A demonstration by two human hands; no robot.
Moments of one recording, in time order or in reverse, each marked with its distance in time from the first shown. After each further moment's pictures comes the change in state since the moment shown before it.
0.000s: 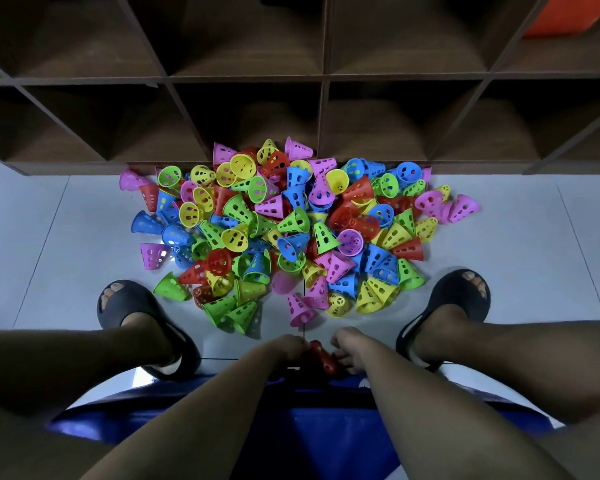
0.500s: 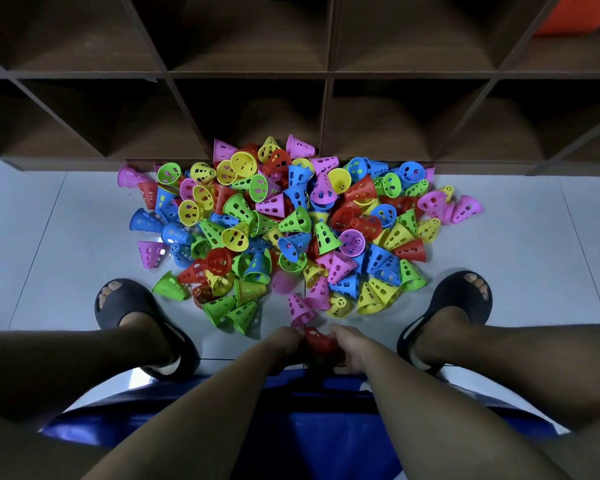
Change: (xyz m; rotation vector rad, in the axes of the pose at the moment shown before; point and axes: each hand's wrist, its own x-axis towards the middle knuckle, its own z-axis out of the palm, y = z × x) left_hand 0.014 0.001 -0.006 -0.428 0.095 0.019; right_hand -0.012 -0.008 0.005 0.206 -0.069 -0.004
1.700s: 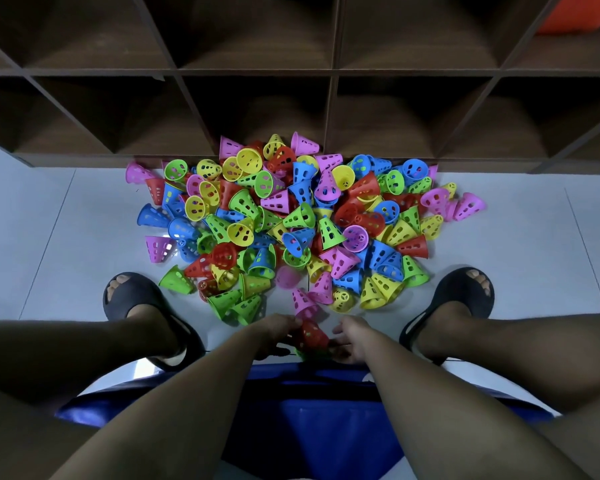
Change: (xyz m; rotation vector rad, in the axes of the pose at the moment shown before) left_hand -0.023 0.015 -0.038 0.249 -0.109 -0.001; right_hand 0.000 -0.002 -0.002 0.079 0.062 -0.022
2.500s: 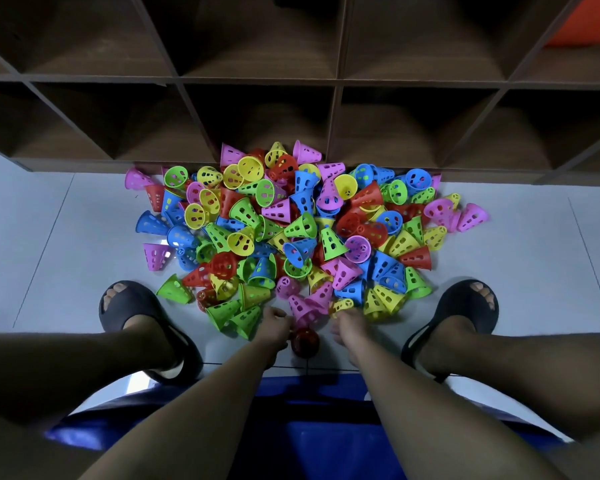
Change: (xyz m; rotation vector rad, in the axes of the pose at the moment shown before) left_hand 0.021 0.007 0.006 -0.222 0.327 0.129; right_hand 0.027 -0.016 0.013 -0.059 0.227 -0.379
